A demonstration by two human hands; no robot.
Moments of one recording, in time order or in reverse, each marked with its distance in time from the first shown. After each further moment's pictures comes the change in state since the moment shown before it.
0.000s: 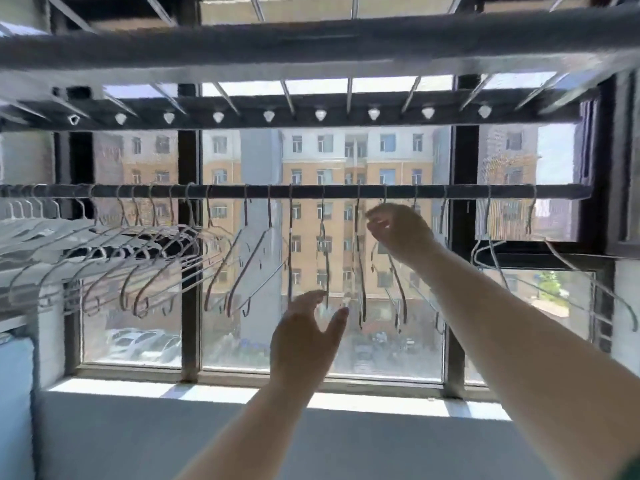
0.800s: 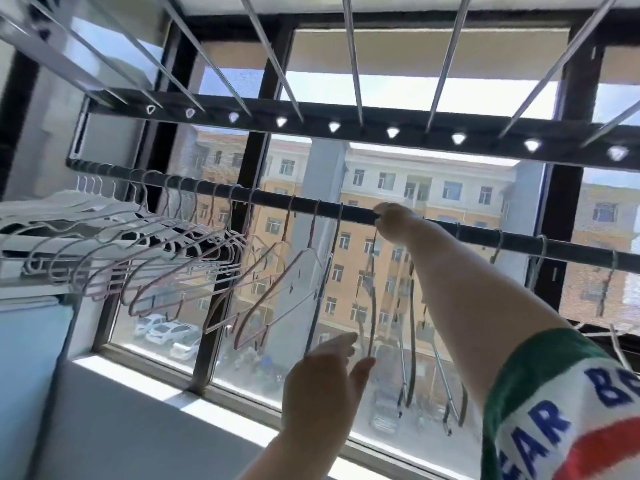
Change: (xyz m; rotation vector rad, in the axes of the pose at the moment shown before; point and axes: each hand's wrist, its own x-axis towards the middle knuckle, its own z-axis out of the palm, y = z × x) left_hand 0.040 -0.041 0.049 0.165 0.086 0.030; right_hand 0.166 -0.002 0.083 -0.295 -0.278 -0.050
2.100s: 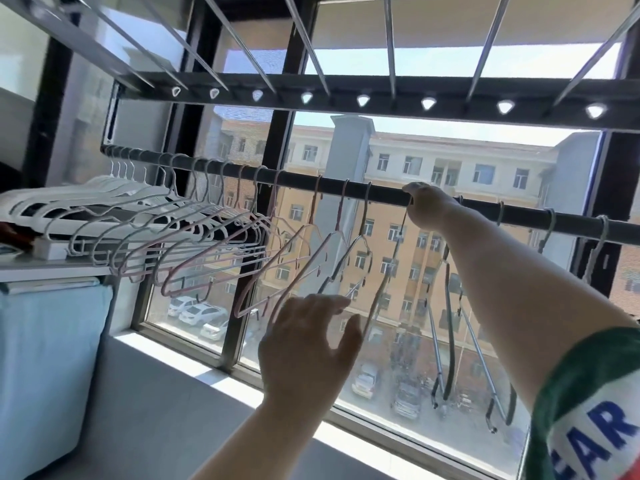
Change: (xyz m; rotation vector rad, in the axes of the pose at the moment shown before) left_hand 0.008 -0.026 -0.028 0.121 0.413 0.149; right_hand 0.007 0.006 0.015 -0.037 0.093 -0.044
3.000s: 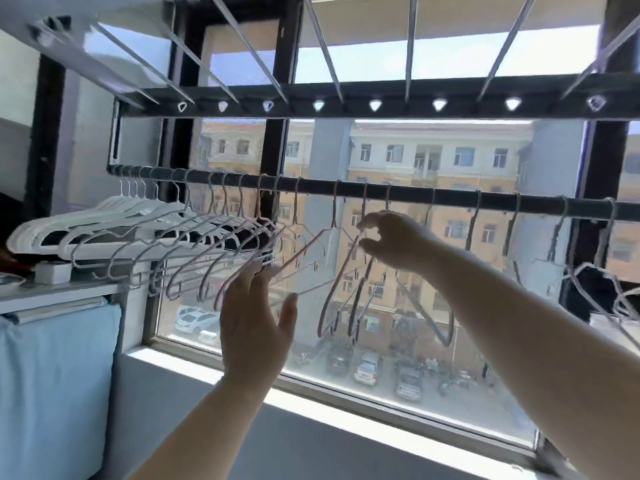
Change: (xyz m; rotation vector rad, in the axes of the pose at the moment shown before) left_hand 0.028 -0.111 -0.052 0.145 -0.032 -0.052; right_hand -0.086 -0.108 0.005 0.137 -0.095 -0.188
